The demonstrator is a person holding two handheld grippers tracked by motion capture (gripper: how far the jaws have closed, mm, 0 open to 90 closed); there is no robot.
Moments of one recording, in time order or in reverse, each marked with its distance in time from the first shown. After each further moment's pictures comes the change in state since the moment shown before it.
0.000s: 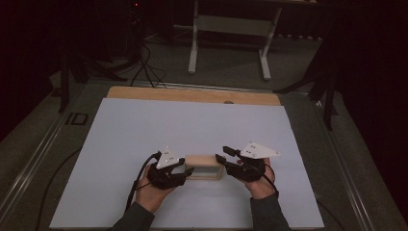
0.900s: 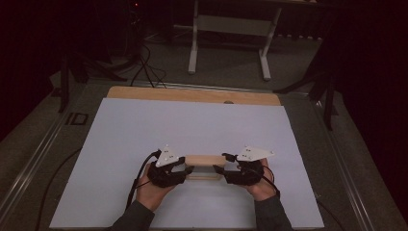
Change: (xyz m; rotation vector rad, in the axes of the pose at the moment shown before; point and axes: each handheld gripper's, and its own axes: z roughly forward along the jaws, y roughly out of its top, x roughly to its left) left arm 0.003 0.003 0.001 -0.020 -0.012 0.000; right arm -0.004 -0.015 0.006 0.116 0.089 -0.031
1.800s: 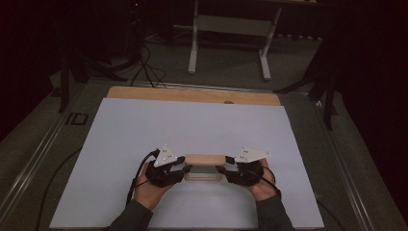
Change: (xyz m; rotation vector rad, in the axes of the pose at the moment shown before) left arm 0.003 0.002 -0.005 0.004 0.005 0.025; right arm 0.000 -0.003 0.003 0.067 -0.046 -0.048
